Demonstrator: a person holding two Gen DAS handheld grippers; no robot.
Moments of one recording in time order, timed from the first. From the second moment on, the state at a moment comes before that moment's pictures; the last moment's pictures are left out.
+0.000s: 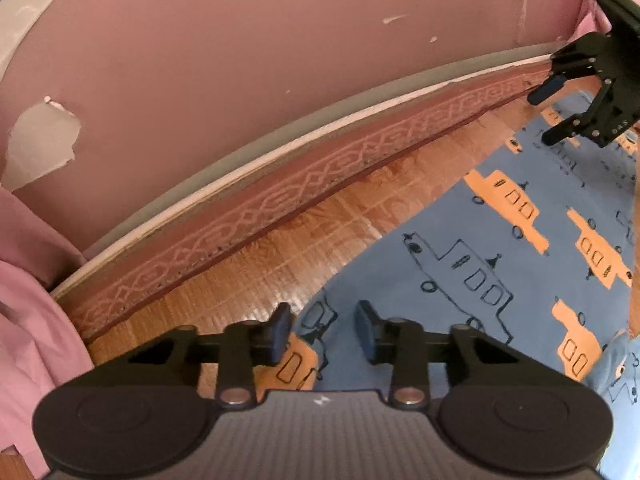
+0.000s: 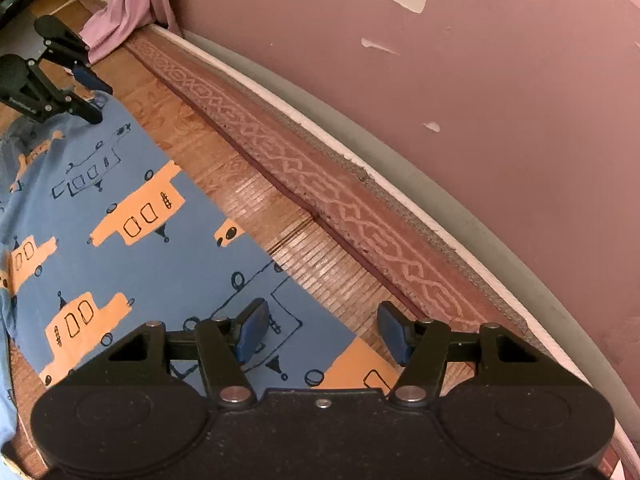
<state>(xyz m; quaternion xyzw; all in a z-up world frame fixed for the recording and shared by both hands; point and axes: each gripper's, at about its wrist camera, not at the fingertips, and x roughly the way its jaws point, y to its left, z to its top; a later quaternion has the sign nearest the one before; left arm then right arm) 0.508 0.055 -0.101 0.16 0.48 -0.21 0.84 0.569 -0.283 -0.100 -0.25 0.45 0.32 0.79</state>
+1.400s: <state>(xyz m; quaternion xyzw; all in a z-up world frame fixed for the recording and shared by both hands) 0.514 0.084 -0.092 0.10 0.45 -0.12 0.88 0.584 -0.247 -0.094 -0.24 0.40 0.27 0.84</state>
